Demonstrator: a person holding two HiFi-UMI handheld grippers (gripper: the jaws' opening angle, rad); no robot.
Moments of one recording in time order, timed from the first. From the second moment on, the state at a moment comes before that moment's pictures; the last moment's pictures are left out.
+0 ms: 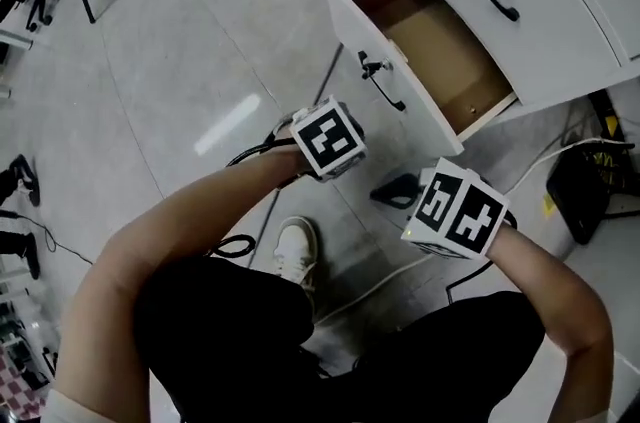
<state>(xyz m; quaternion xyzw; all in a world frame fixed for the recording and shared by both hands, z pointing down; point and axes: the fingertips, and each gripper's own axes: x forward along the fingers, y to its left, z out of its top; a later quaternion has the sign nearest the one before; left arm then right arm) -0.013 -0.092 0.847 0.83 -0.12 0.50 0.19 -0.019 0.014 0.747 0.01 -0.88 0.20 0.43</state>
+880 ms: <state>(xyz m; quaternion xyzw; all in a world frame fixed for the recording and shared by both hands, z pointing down) -0.015 -0.101 0.868 0.83 -0.13 0.50 0.22 -0.029 -0.006 0.752 0.05 -0.89 0.20 0.40</state>
